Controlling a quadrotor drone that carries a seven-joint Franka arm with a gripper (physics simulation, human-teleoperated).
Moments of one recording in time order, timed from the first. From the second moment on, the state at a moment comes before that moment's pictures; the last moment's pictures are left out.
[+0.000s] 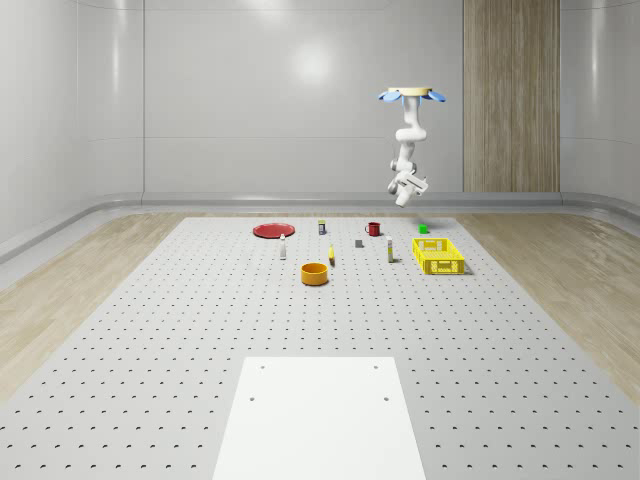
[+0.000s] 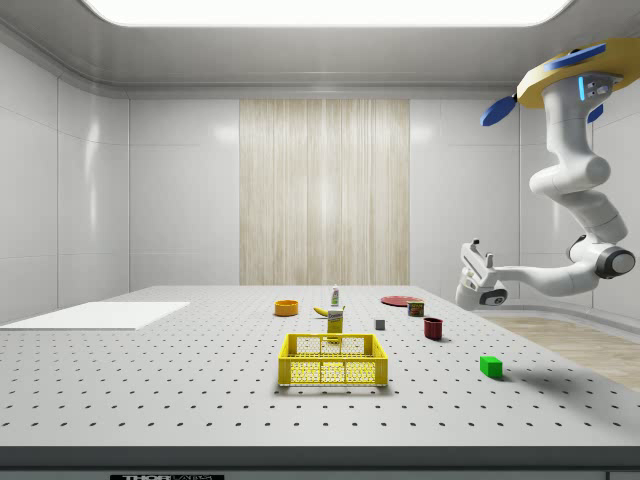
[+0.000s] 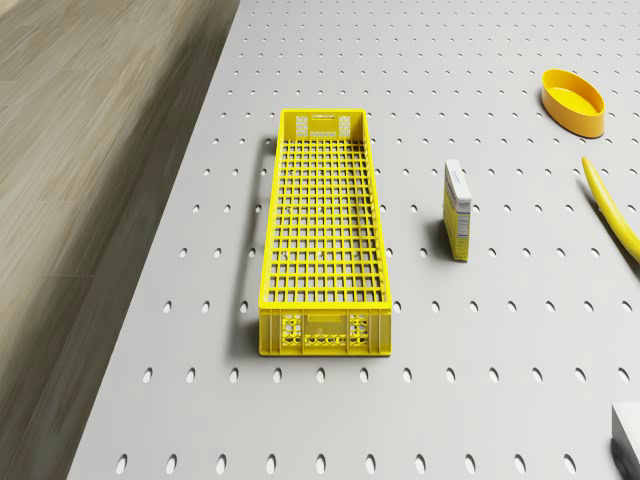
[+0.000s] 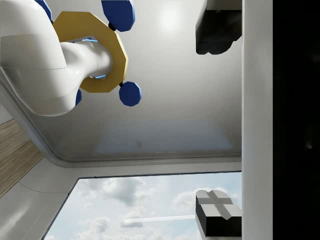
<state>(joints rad) -0.11 -0.74 0.33 -2.15 -0.47 1.41 0.85</state>
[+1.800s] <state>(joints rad) -1.05 -1.10 1.27 -2.89 -1.97 1.19 1.58</state>
